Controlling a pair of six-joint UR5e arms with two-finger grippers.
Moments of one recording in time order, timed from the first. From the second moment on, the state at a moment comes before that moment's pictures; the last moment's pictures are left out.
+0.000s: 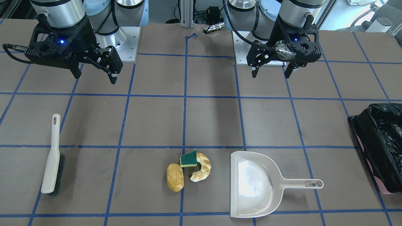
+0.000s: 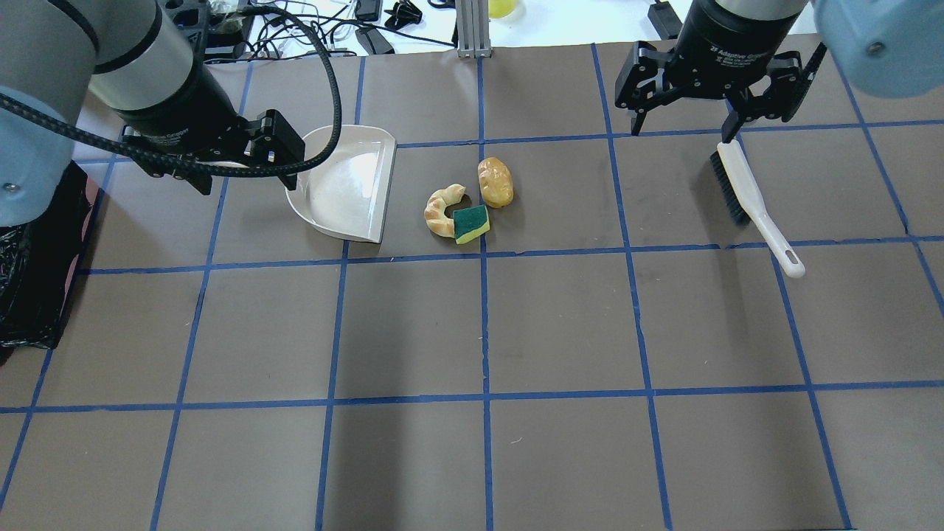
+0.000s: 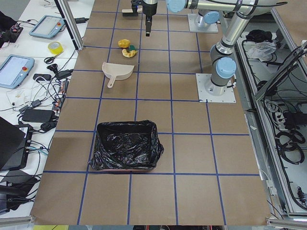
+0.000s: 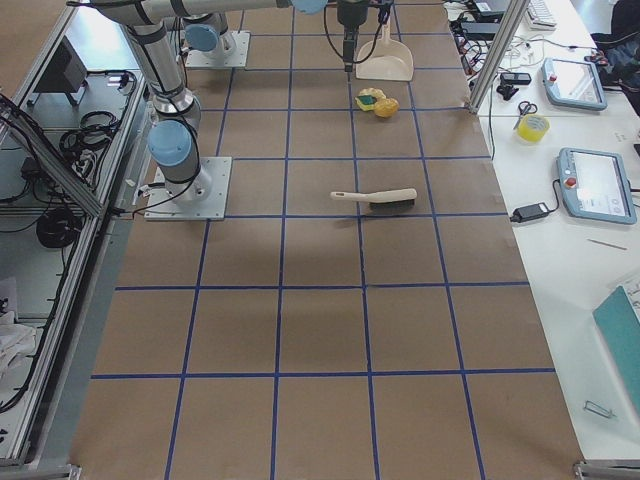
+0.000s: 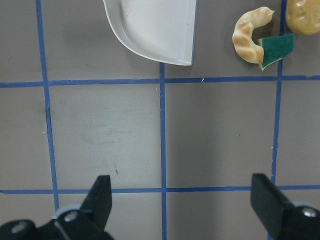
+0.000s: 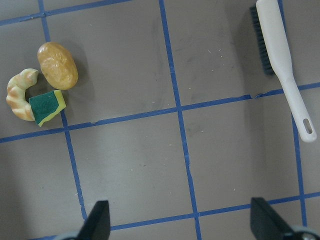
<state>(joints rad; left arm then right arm) -1.58 -1.50 -1.62 -1.51 1.57 -0.03 1.62 -1.54 1.47 -1.56 -1.57 0.21</state>
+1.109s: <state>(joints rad) -1.46 -1.60 -1.64 -1.43 1.56 0.61 1.58 -1.53 1.51 -1.55 -1.59 0.17</state>
